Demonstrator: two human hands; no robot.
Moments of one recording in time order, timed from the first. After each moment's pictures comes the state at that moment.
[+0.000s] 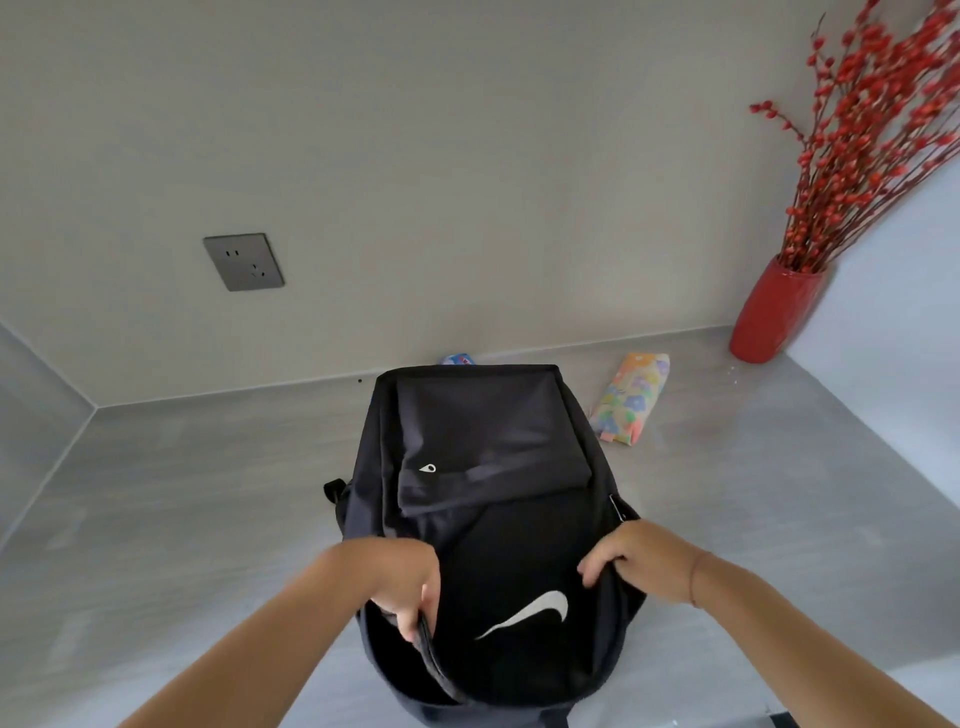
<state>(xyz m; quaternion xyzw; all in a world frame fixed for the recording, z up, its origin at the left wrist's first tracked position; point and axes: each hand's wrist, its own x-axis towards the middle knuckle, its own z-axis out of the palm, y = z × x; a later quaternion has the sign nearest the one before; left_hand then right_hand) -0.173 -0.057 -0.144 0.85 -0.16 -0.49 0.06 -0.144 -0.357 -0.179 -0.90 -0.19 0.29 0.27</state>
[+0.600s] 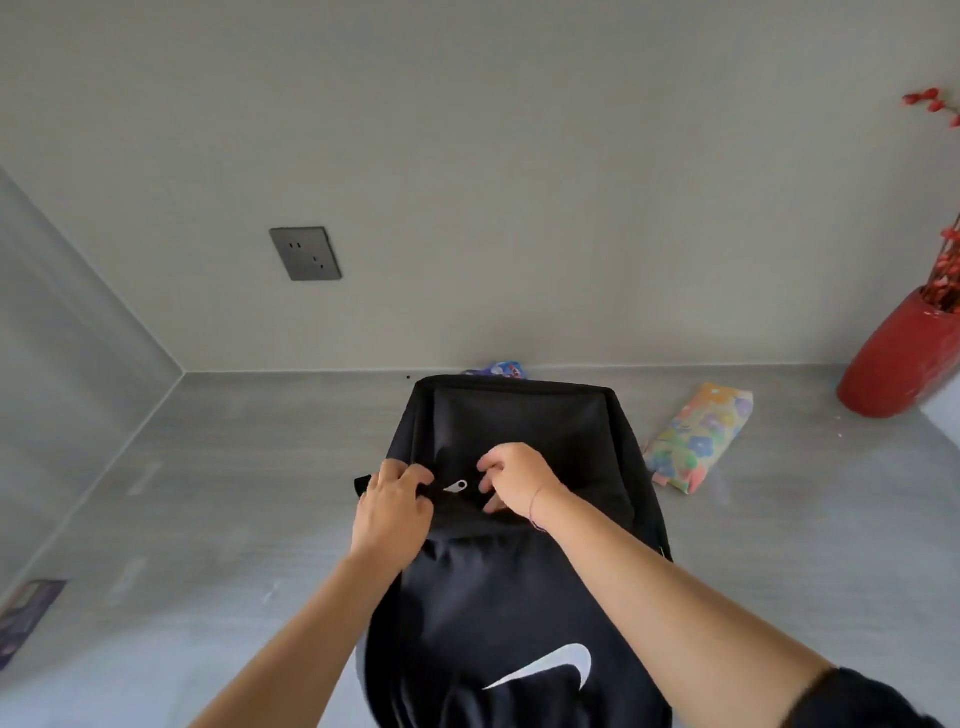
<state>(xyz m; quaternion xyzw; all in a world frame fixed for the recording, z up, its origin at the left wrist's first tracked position) -0.130 -0.057 -0.179 0.96 0.20 0.01 0.21 -0.046 -0.207 -0.157 -0.83 -0.11 0.32 0.45</state>
